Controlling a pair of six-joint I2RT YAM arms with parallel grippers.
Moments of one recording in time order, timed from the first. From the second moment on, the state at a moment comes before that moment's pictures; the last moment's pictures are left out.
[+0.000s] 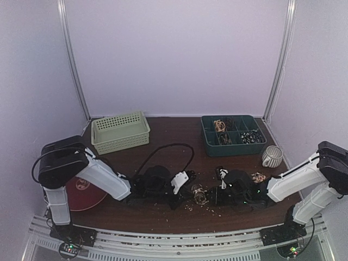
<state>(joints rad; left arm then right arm) -1.14 1.94 0.82 0.62 0.17 -0.09 1.00 1.48 0.39 0.36 0.09 0.87</state>
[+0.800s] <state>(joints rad) -1.14 1.96 0.92 0.55 0.20 -0.07 1.00 1.37 0.34 0.30 0.23 0.91</state>
